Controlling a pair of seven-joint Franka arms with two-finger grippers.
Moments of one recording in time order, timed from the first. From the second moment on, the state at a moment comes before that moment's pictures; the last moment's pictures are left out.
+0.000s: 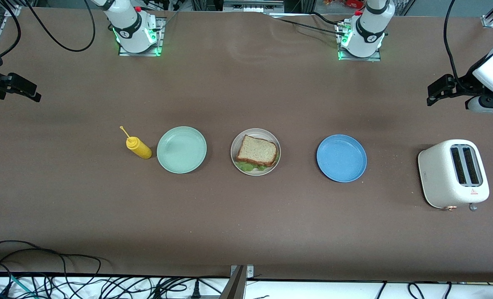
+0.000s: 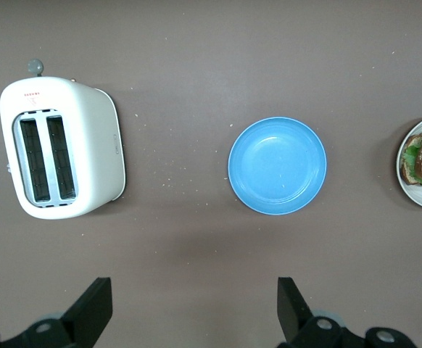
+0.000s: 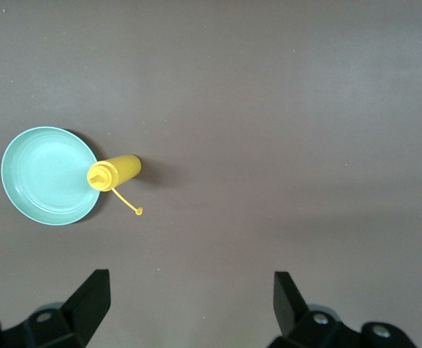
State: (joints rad) left arm -0.07 0.01 0.03 -1.58 0.02 1.55 0.05; right arm 0.09 -0.02 -0.17 -1.66 -0.01 1.61 -0.02
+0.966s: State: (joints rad) left arm -0.06 0.05 0.03 -1.55 0.02 1.55 0.05; right arm 0.09 0.01 -0.17 -1.63 -0.01 1.61 -0.02
